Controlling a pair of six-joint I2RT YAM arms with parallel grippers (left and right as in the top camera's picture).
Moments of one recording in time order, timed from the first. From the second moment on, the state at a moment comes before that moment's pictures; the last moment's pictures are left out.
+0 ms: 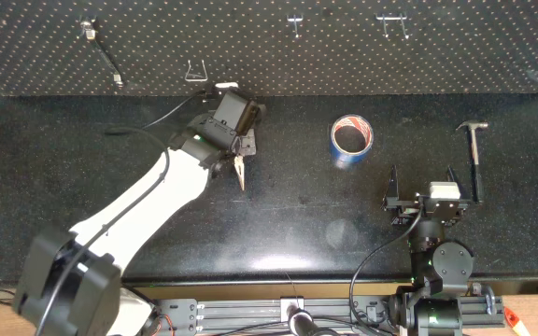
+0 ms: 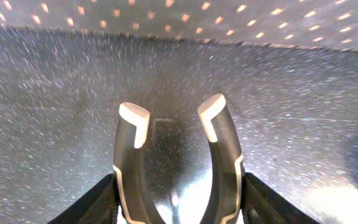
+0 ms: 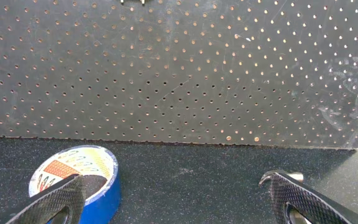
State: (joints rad) left arm -0.55 1.62 1.08 -0.50 -0.23 -0.56; right arm -0.06 0.01 0.01 -0.07 -0.01 -0.09
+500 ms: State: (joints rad) left arm -0.42 1.24 1.07 -0.19 -0.37 -0.09; right arm -0.06 0.01 0.01 -0.07 -0.01 -0.09
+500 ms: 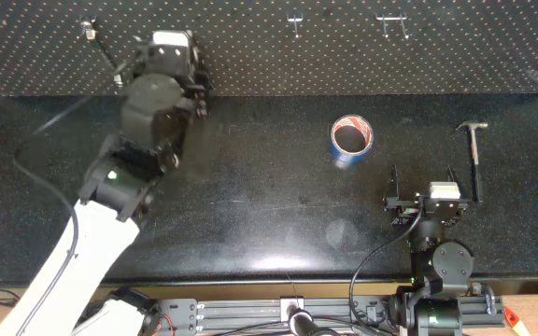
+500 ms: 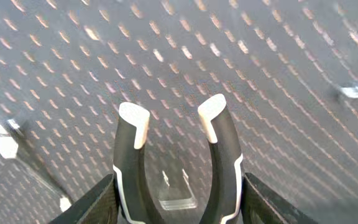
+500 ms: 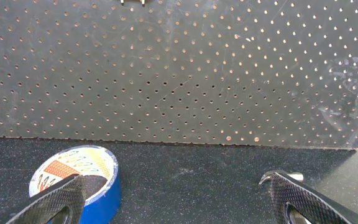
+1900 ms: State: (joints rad) left arm -0.33 1.53 0.86 0.62 -0.39 0.05; right arm -0.06 0.01 0.01 -0.07 -0.01 -0.09
